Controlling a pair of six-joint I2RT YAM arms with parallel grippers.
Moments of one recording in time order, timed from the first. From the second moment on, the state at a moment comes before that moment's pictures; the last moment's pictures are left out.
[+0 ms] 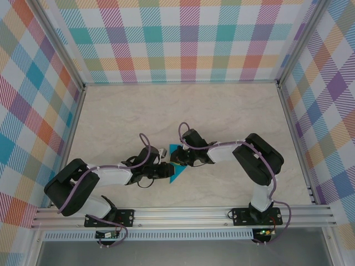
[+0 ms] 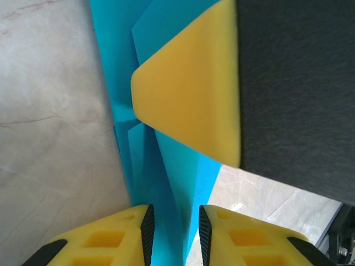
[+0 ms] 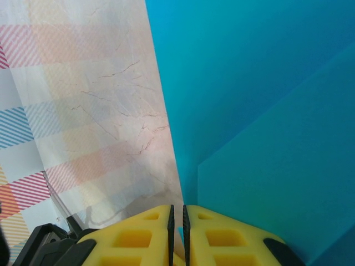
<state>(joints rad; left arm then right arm) -0.72 1.44 0.44 0.16 0.35 -0.78 0.79 1.85 0.88 0.12 -0.48 1.06</state>
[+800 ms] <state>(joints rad) -0.74 1.46 0.44 0.16 0.30 -0.79 0.78 1.82 0.89 0.08 -0.48 1.05</state>
